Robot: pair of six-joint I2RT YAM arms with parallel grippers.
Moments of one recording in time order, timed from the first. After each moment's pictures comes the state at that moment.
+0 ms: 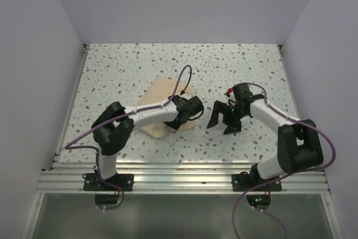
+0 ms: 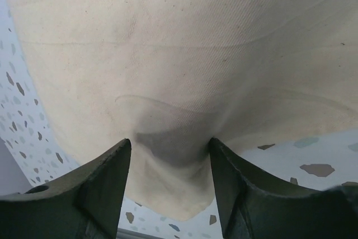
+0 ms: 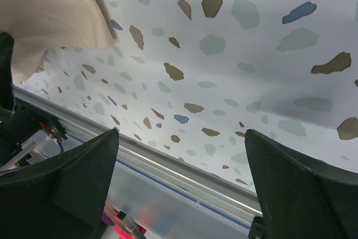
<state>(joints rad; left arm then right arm) -0.96 1.90 1.38 -0.95 -0.62 -0.48 0.25 1.47 0.85 -0.68 -0.45 0.46</state>
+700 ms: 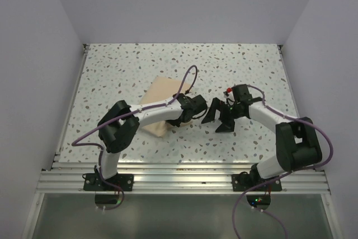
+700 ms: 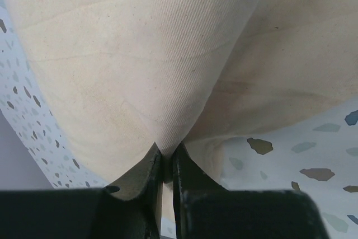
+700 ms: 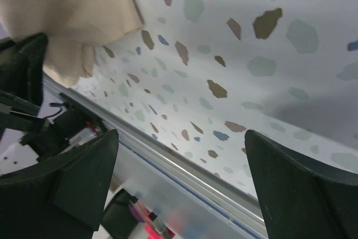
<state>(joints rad) -0.96 1.97 1.45 -0.99 -0.63 -0.40 0.25 1.48 0.80 -0.51 -0.57 0.58</state>
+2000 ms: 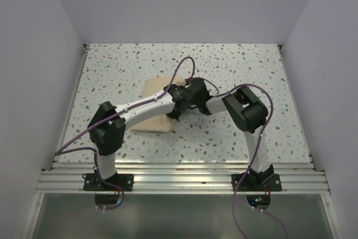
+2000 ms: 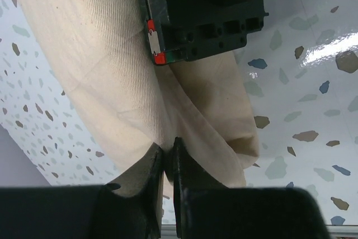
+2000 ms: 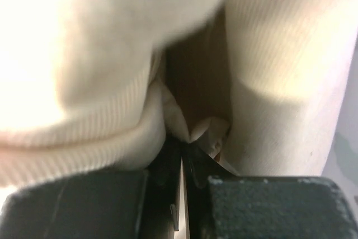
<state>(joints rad) -0.92 1.87 1.53 -1.02 -0.51 -0.26 0.59 2.17 1.12 0.60 -0.63 1.41</state>
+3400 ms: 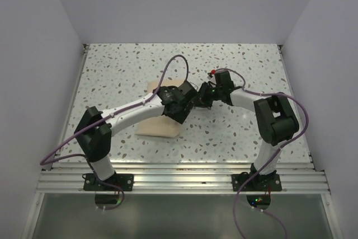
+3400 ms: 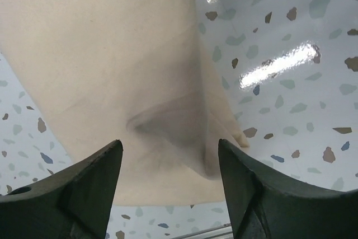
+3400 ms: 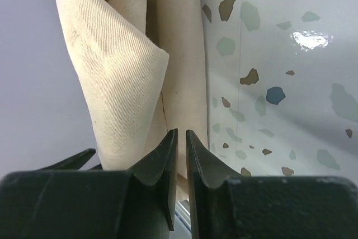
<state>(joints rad) -0.91 1.73 1.40 -0.85 -0.34 -0.29 0.36 1.84 1.04 -0.03 -0.61 0.86</state>
